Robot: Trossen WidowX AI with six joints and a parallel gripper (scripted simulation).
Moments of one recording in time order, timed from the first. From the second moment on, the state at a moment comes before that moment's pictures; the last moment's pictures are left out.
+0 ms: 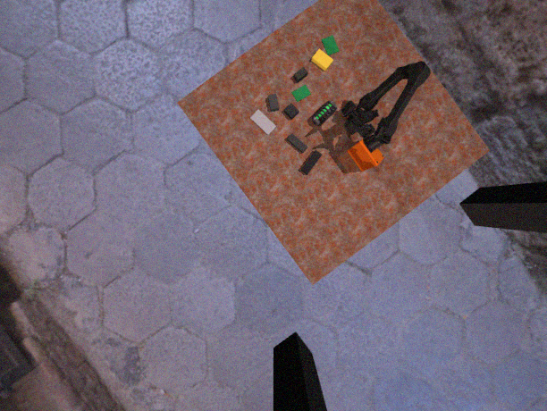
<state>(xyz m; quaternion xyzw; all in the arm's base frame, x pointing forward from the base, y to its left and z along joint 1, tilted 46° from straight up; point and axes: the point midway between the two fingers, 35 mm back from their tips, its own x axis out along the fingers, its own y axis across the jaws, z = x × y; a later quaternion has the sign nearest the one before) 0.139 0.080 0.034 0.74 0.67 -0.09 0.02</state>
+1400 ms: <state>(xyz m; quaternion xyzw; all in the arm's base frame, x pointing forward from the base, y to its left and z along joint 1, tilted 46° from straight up) 0.354 -0.059 -0.035 0.19 0.36 -0.72 0.56</state>
